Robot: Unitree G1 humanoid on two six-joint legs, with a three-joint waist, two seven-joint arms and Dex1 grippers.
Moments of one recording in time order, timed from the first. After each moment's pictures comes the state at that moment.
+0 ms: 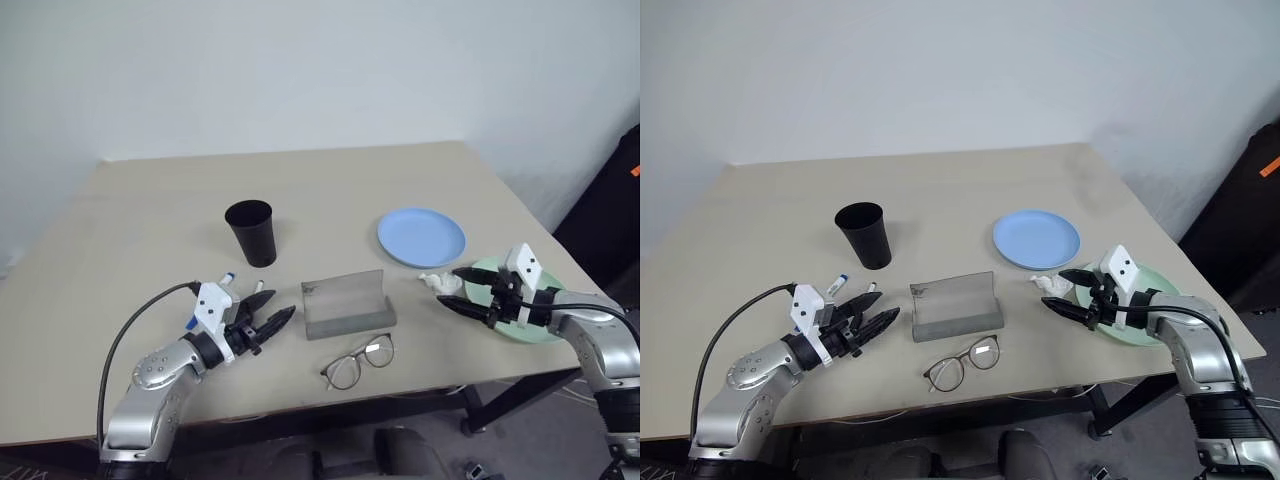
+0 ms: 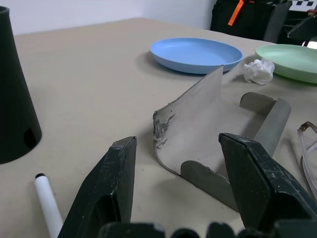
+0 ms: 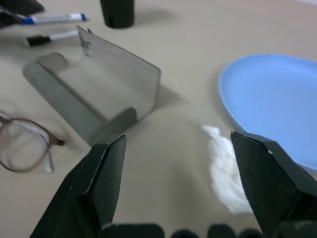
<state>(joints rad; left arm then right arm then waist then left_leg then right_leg) 0.09 0.45 0.10 -0.20 -0.42 0.26 -0.75 -0.22 -0.70 -0.05 0.05 0.34 0.32 1.02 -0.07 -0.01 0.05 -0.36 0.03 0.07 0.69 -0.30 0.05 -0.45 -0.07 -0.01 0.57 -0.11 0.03</state>
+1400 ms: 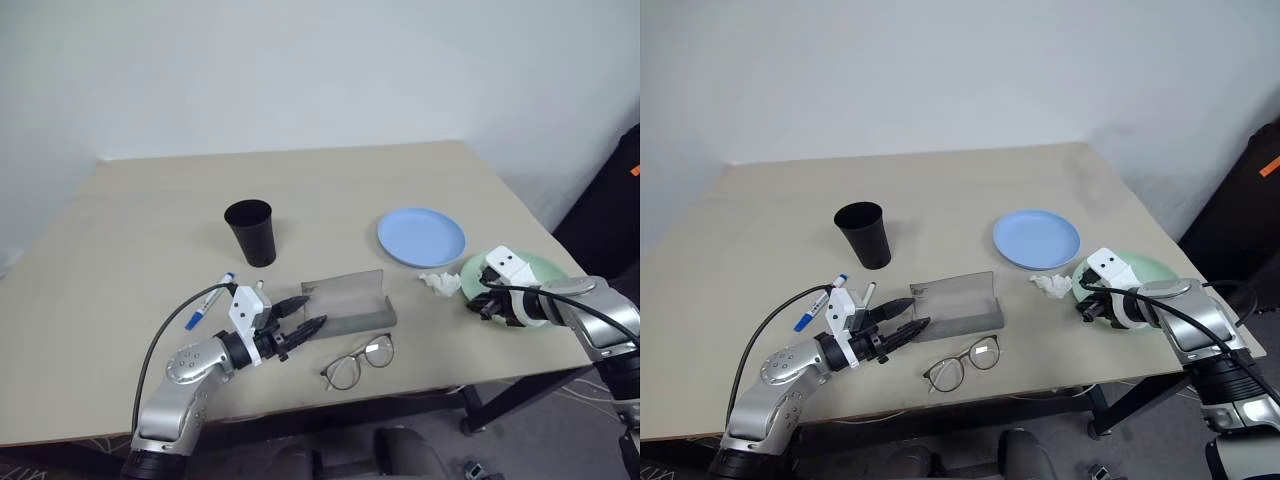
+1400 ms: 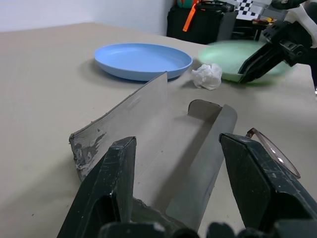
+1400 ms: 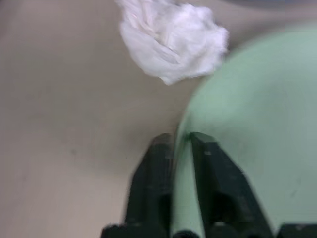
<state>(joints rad) 0.04 0.42 -0.03 -0.19 -0.41 0.24 -0.82 -0.43 -0.82 0.18 0.02 0.16 0.95 0.82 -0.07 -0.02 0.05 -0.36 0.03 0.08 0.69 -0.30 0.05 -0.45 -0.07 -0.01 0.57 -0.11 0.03</state>
